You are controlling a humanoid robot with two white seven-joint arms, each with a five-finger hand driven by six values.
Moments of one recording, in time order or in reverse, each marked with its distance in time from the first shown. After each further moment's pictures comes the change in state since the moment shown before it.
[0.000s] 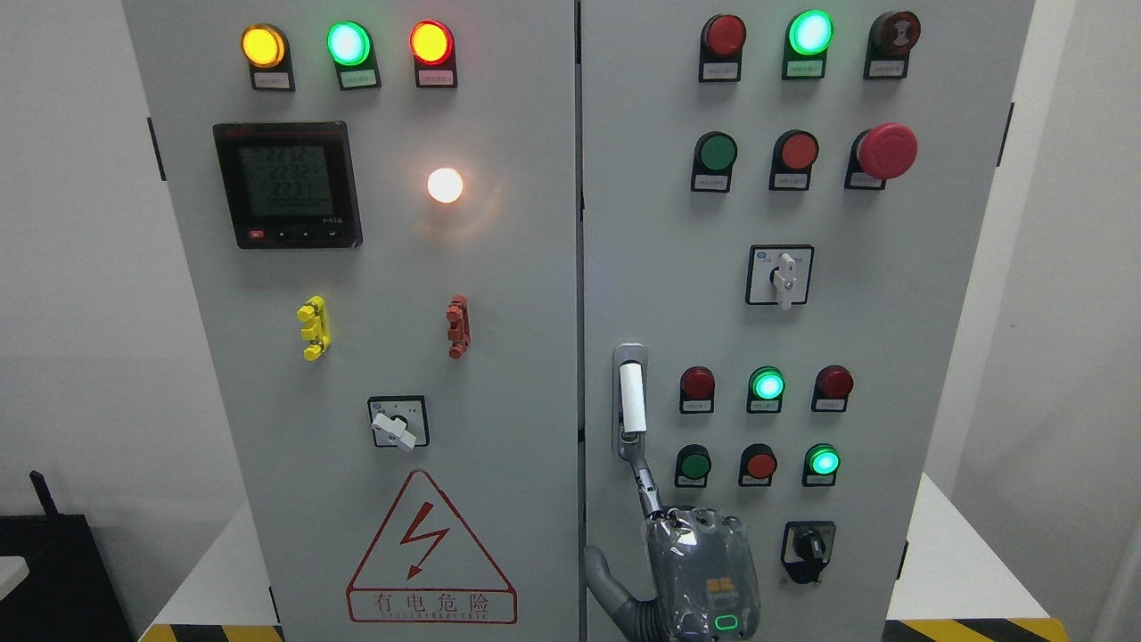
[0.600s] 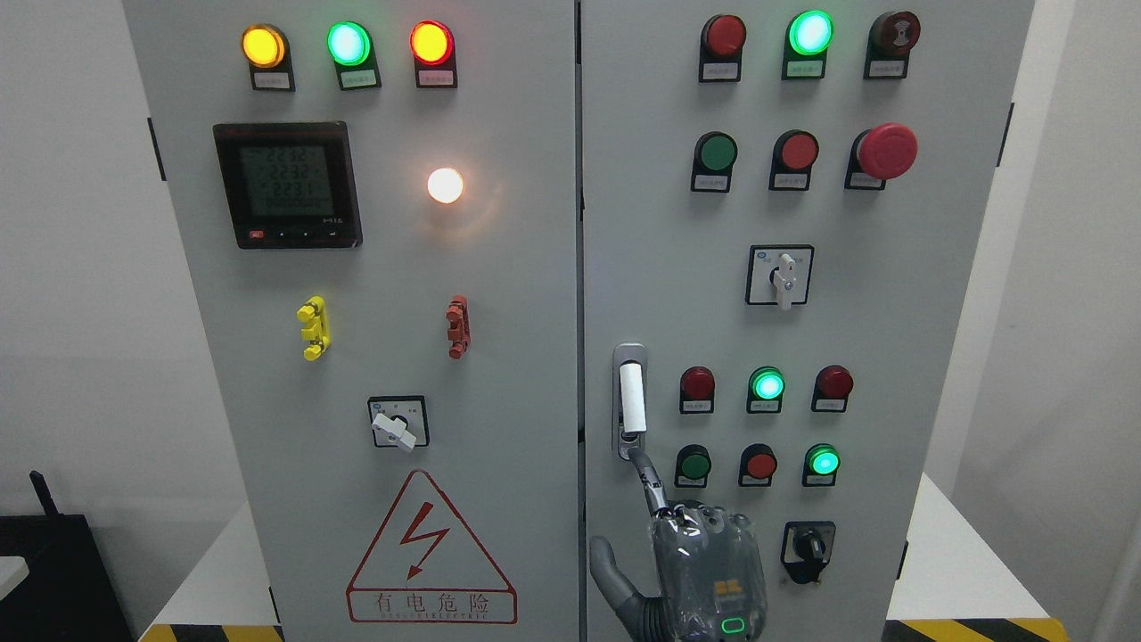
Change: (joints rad) left arm 0.000 0.000 0.000 0.000 0.000 0.000 0.000; right arm 0.014 0.000 -0.006 -0.015 -0.002 -0.025 -0.051
